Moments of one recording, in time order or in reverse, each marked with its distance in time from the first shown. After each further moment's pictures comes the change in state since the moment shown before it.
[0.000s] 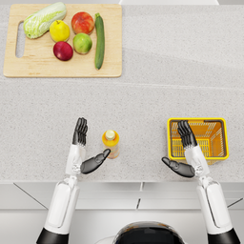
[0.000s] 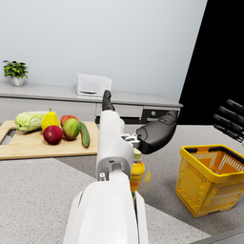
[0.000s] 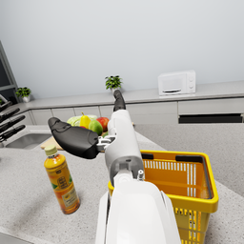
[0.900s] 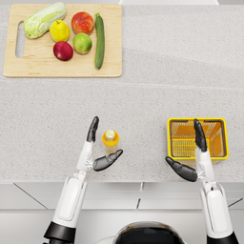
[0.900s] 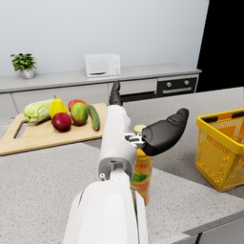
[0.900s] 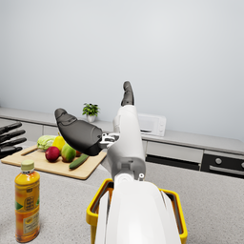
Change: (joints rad) left arm 0.066 0.083 0.089 0.231 0.261 -0.100 -0.100; right arm -0.008 -0.037 -0.087 0.172 0.305 -0.099 0.100
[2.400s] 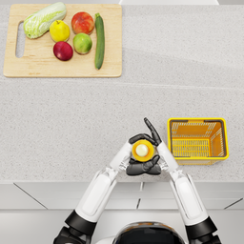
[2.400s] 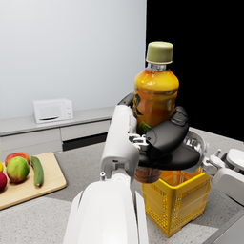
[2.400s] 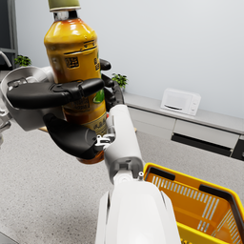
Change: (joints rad) left arm 0.171 0.191 0.211 -0.104 0.040 -0.100 0.005; right arm 0.151 -0.198 0.277 -0.338 0.183 0.149 0.009
